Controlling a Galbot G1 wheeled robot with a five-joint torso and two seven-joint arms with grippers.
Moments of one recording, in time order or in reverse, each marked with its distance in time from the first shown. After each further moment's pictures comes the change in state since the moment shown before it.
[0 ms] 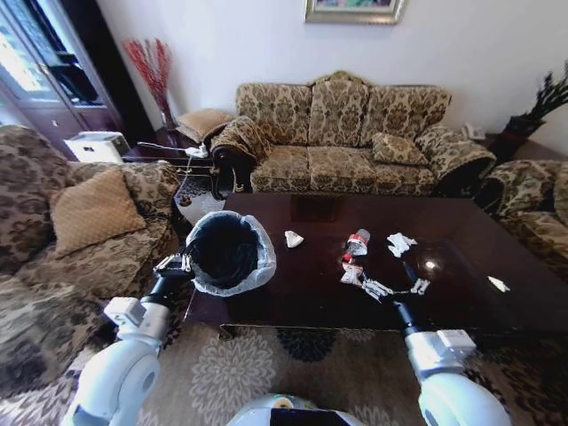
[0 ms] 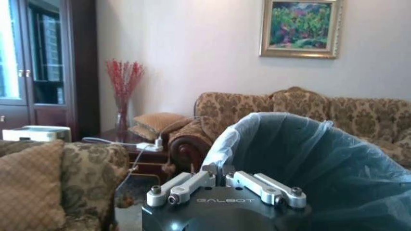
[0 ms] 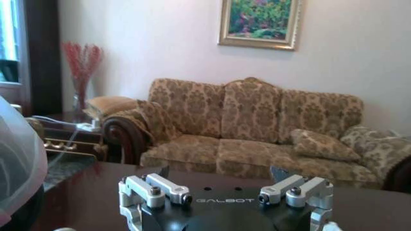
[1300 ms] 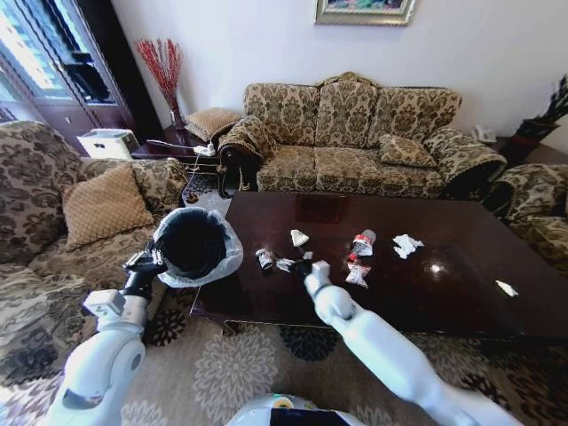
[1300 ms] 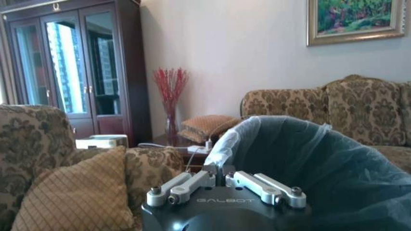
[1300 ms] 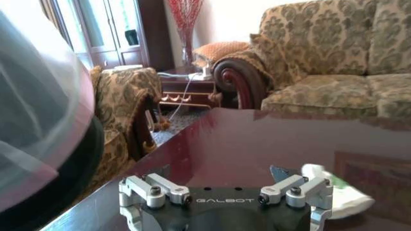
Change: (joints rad) left arm -0.038 0.001 -0.133 0.103 0.024 -0.026 -0.028; right arm 1.048 0.044 -0.954 -0.894 0.357 0.068 0.090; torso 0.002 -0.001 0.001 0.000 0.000
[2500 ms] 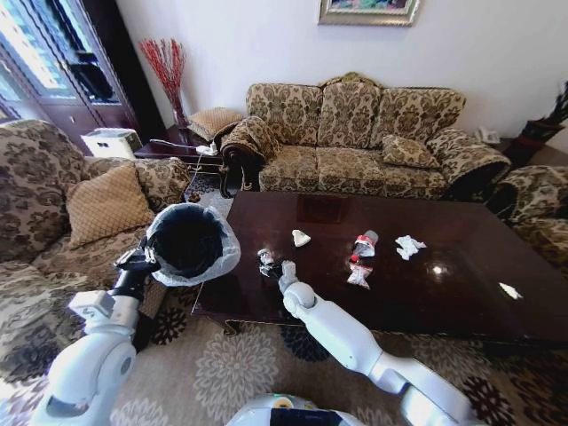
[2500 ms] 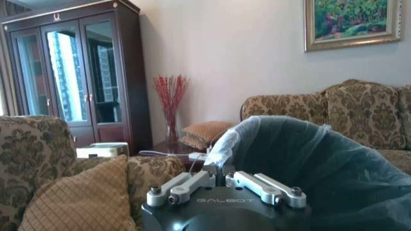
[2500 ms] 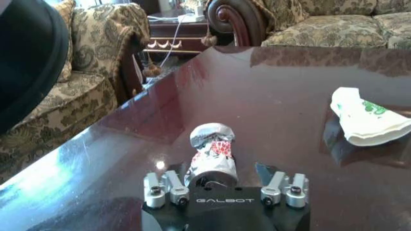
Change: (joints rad) left arm 0.011 0.030 -0.042 -0.027 -0.033 0.008 0.007; right arm 0.031 0.168 -0.056 -0.256 0.002 -0.068 0.055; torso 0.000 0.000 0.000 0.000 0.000
